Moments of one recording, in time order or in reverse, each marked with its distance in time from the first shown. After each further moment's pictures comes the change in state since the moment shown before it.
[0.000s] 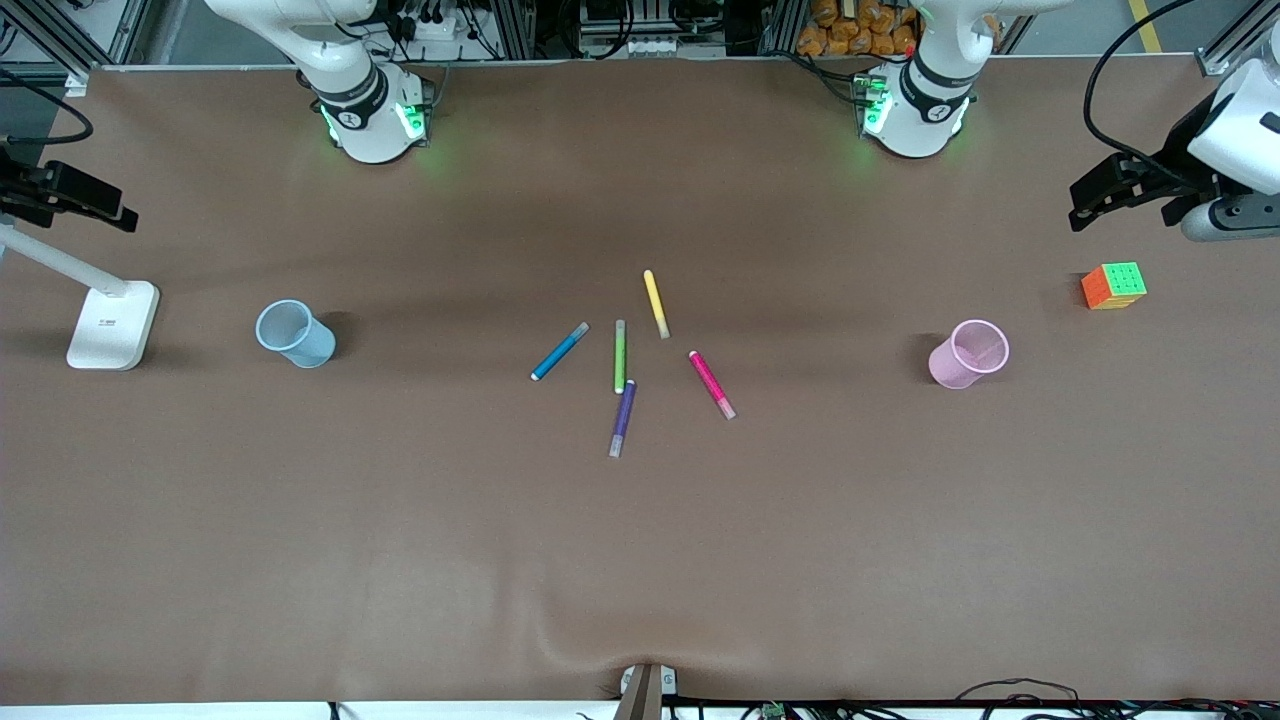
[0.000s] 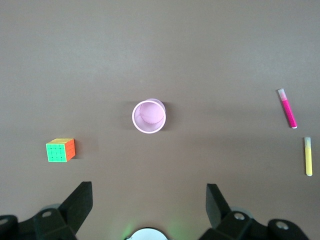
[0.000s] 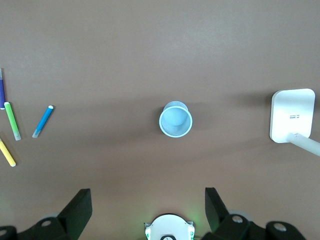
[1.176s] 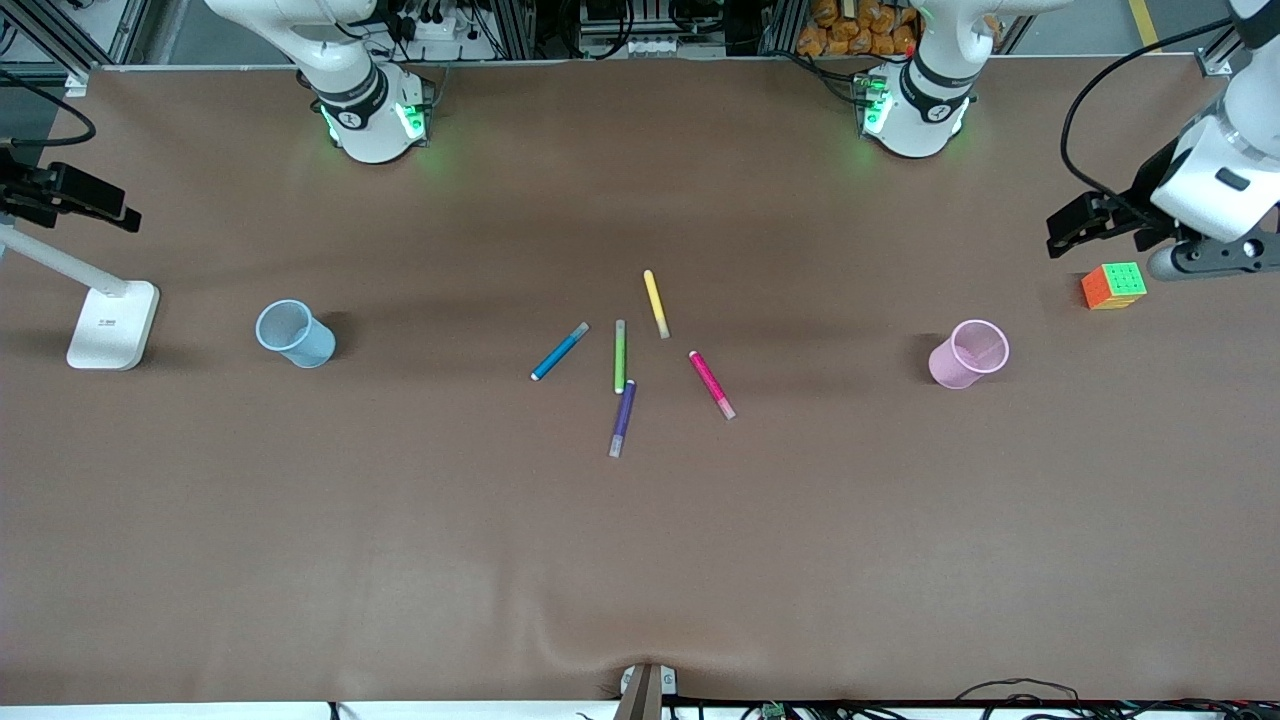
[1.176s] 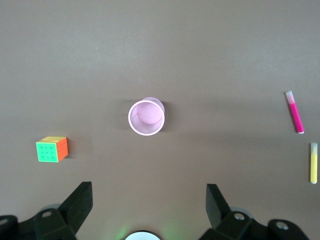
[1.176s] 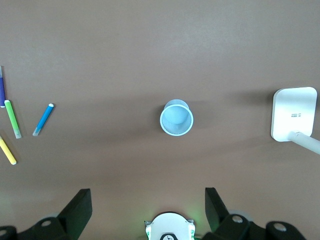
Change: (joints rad) left arm -0.004 0.035 -0.002 -0.060 -0.003 0.052 -0.063; right arm 0.000 0.003 0.001 0.001 0.003 -0.007 0.000
